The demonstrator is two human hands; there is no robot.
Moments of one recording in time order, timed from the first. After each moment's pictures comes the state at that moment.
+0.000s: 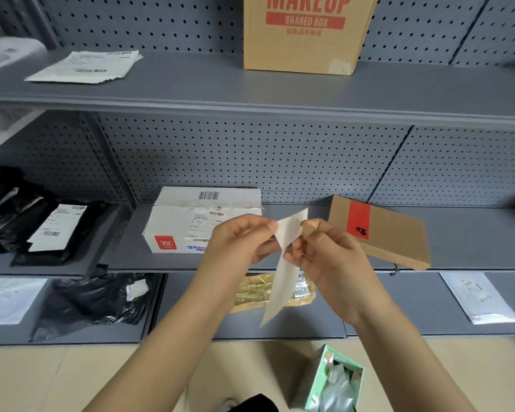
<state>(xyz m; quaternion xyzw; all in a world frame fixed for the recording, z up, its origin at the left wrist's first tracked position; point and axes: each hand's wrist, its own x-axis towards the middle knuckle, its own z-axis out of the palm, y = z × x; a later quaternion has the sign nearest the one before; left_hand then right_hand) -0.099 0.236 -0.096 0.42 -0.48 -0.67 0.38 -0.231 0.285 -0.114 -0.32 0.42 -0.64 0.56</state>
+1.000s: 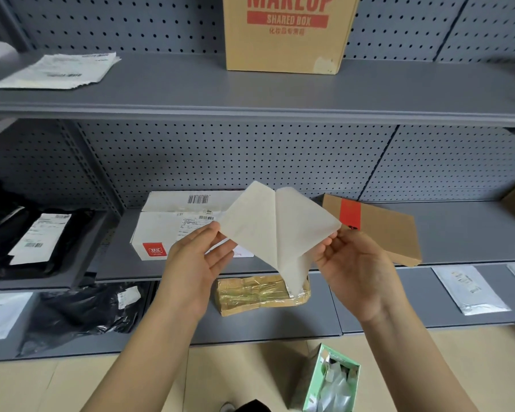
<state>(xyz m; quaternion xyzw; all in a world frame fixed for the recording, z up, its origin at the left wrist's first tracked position) -0.083 0.206 -0.134 0.44 -0.29 -0.72 0.46 -0.269 0.282 -0.122 -0.05 0.32 -0.75 0.58</state>
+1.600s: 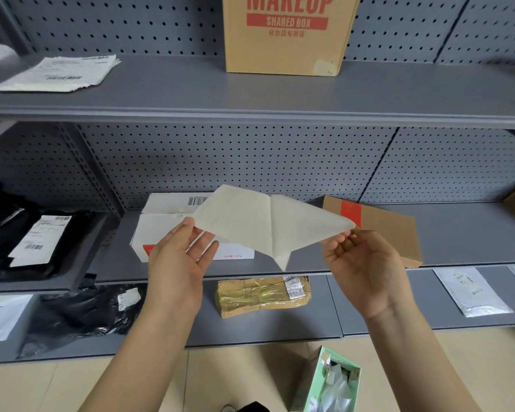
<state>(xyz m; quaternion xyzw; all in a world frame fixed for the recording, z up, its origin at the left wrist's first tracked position) -0.077 0.196 -0.137 0.43 -0.22 -0.68 0.55 -0.283 0.279 -0.124 0.03 0.31 -0.78 0.54</state>
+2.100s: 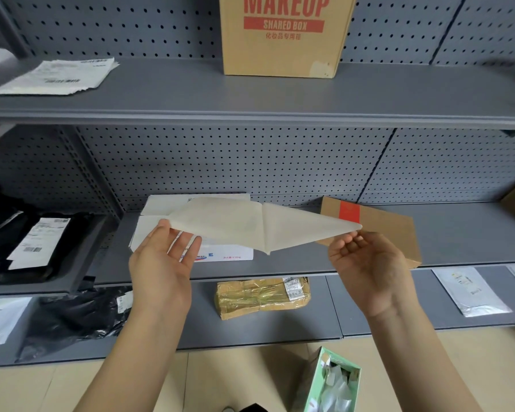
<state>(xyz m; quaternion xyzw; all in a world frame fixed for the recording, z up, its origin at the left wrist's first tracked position) -0.067 0.193 -0.136 0.42 -0.19 -0.63 0.62 -0.293 0.278 -0.129 0.05 0.29 -0.79 0.53</state>
